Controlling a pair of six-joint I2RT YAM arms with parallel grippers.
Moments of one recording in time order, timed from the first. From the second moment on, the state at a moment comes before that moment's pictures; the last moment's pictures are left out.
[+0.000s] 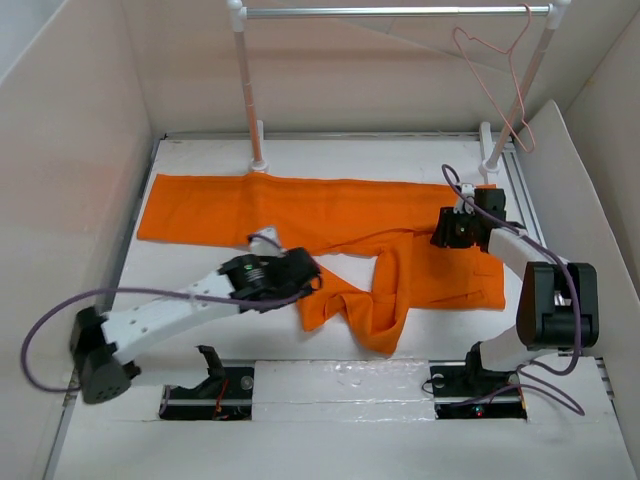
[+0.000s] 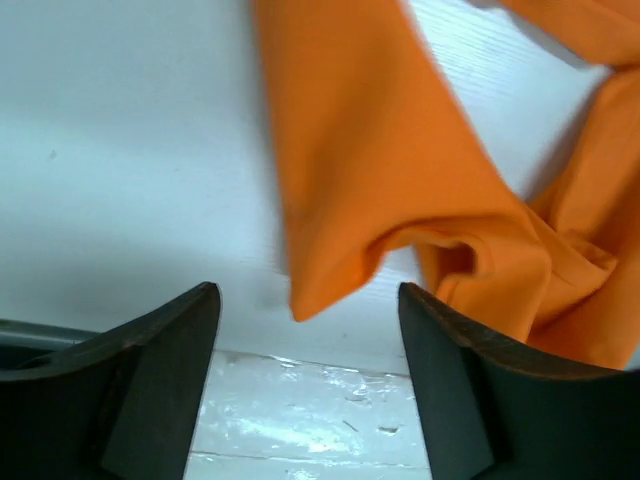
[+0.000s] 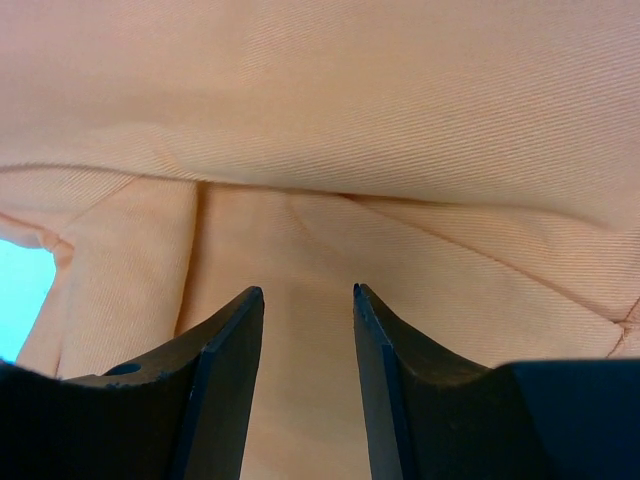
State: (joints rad) left arm -1.13 1.28 1.13 -1.11 -0.54 -1.33; right arm -0.06 1.52 0.84 -0.22 -0.35 0.03
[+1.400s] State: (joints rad) left arm -0.08 1.18 1.13 -1.14 -0.58 -0.76; right arm 0.03 1.37 0.74 -0.26 -0.31 0.01
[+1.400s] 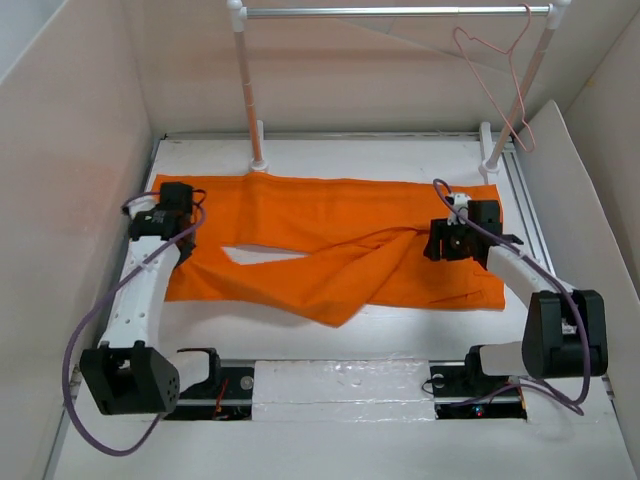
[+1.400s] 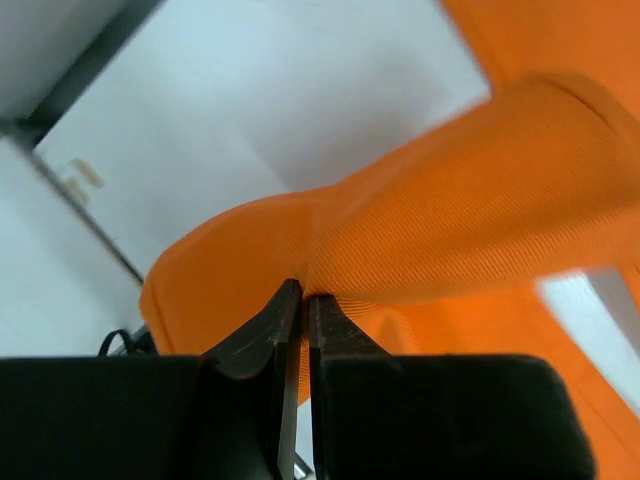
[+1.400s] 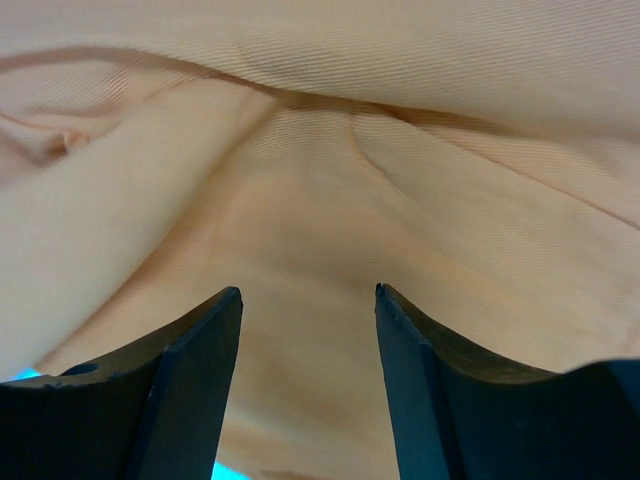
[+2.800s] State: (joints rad) left arm -0.28 1.06 0.83 -0.47 0.13 -0.64; right arm -0.48 1.28 0.61 -0.49 -0.15 0.20
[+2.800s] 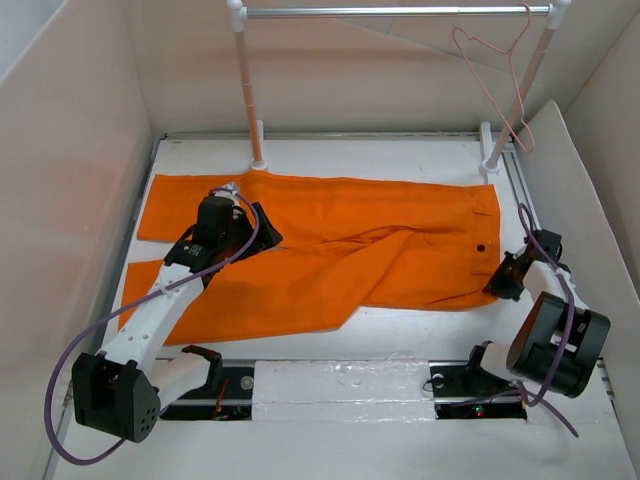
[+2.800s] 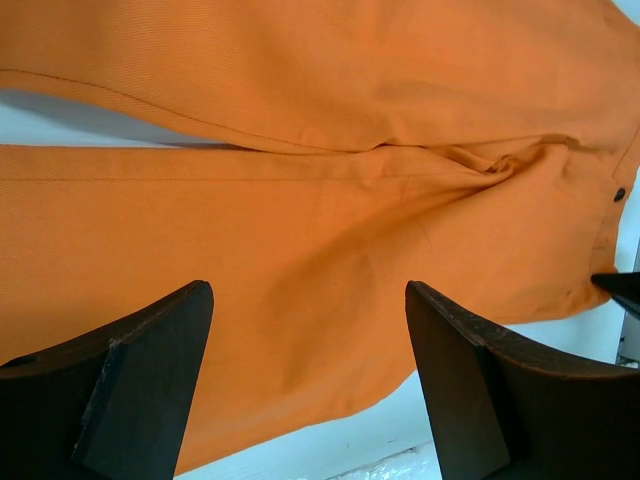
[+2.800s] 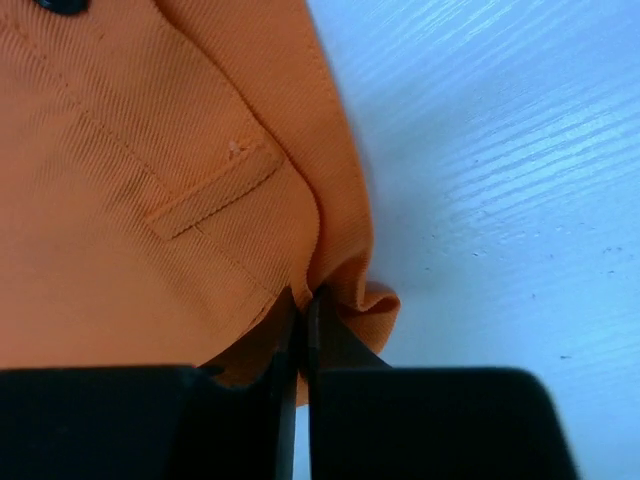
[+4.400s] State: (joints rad) left arm -0.13 1.44 0.71 -0.45 0.01 -0.91; right arm 0.39 1.42 0.68 -0.28 -0.21 0.06
